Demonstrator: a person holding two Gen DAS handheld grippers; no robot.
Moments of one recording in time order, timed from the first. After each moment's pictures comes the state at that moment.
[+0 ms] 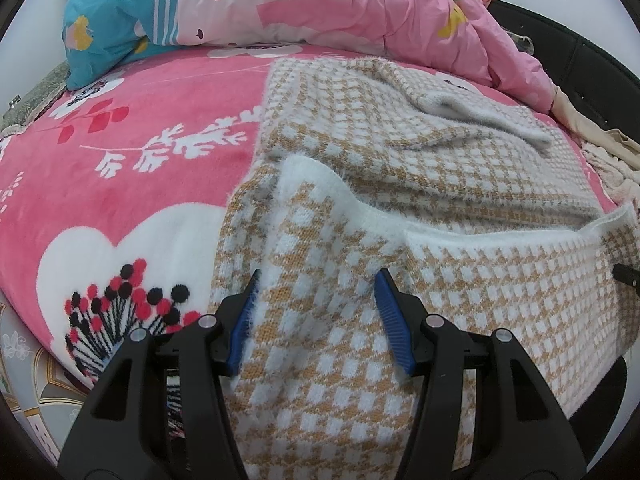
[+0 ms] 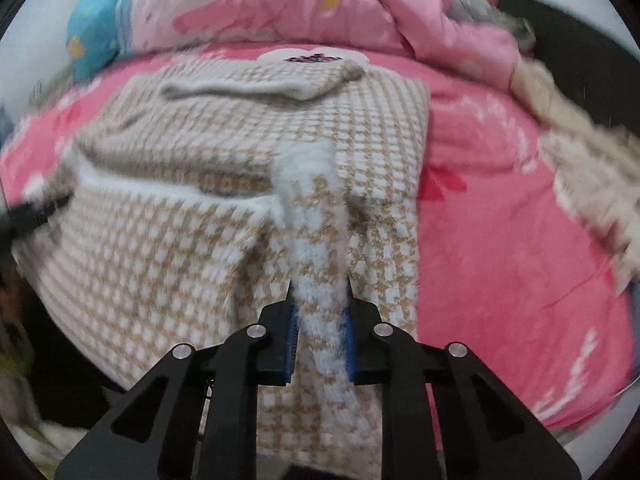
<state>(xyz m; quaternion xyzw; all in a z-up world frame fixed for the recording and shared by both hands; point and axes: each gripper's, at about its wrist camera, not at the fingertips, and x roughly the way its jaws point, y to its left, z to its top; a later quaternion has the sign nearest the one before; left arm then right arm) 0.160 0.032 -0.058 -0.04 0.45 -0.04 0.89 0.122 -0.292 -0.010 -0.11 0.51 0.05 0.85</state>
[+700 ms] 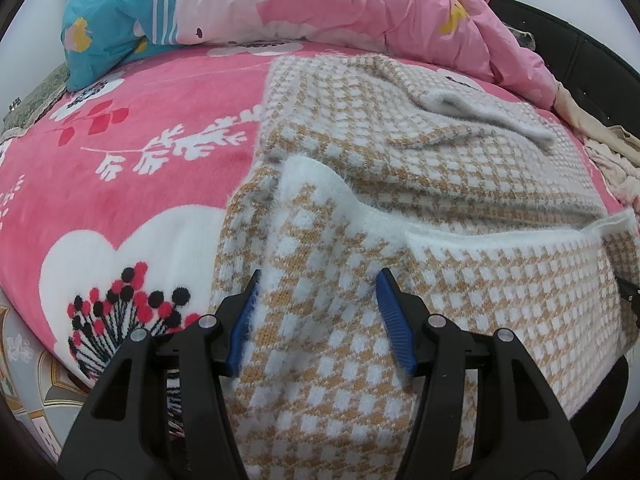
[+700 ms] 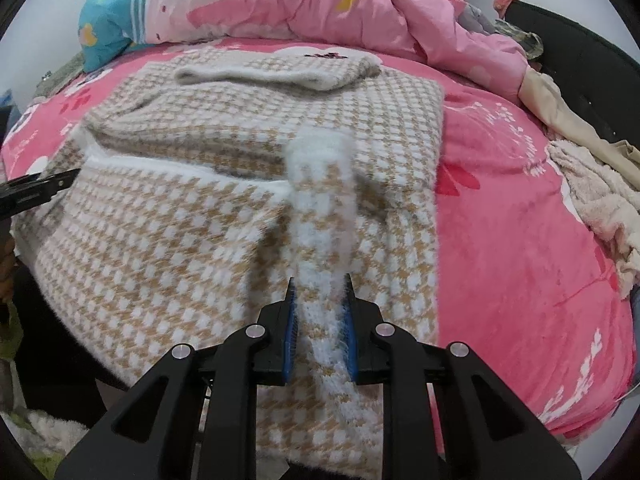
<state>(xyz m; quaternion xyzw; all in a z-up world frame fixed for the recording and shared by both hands) 0.163 0.034 -0.058 -0.03 0.46 -0.04 0.89 0.112 -0.293 -0.017 -0.08 0.50 0.07 0.86</state>
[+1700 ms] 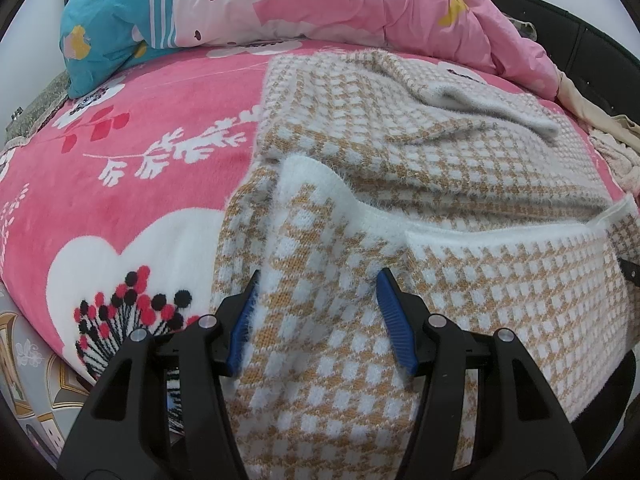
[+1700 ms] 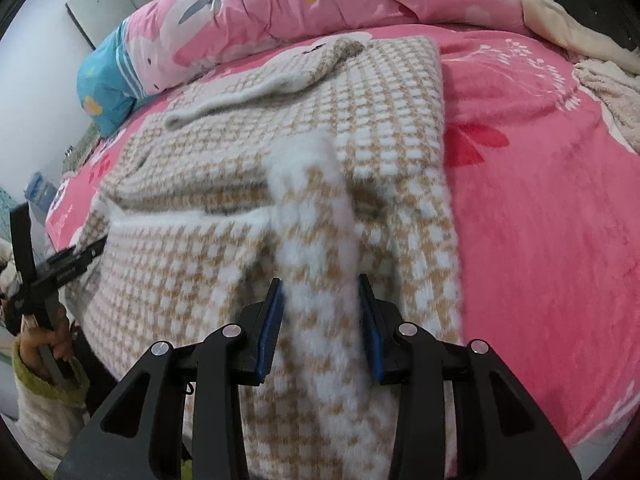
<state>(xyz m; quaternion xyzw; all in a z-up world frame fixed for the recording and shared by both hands) 0.164 0.029 -0.056 -0.02 0.46 -0.03 0.89 0.141 -0.330 -0.037 0.08 0.53 0.12 0.84</state>
